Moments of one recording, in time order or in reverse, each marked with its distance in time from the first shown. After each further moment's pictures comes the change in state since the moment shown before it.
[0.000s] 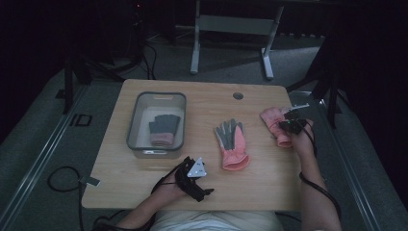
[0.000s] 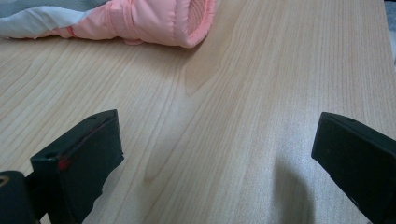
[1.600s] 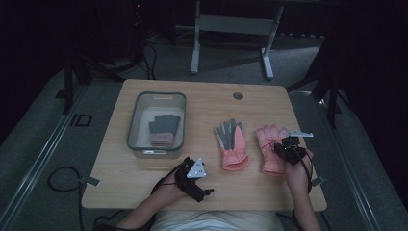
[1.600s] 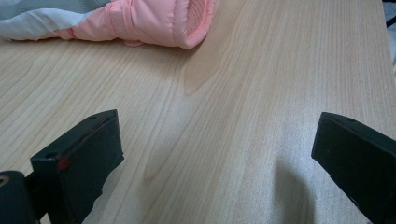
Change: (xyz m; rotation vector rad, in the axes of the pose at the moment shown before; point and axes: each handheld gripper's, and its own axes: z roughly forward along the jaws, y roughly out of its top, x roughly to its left) left arm -0.001 -0.001 -0.001 -0.002 0.004 0.007; right arm 0.087 -0.070 -0.091 -0.084 0.016 0.151
